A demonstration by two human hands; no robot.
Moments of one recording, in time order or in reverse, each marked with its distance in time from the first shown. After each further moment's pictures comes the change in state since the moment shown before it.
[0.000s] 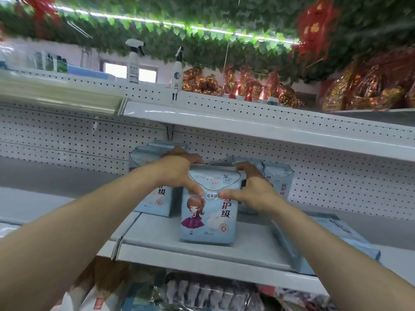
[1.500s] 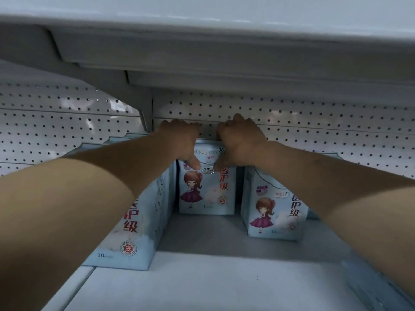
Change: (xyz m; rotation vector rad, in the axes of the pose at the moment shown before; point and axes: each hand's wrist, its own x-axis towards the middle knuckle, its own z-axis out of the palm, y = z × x) left_hand 0.195 -0.044 0.018 0.456 0.060 -0.100; right_hand 0.207 0.017 0.032 -1.080 -0.029 -0.231
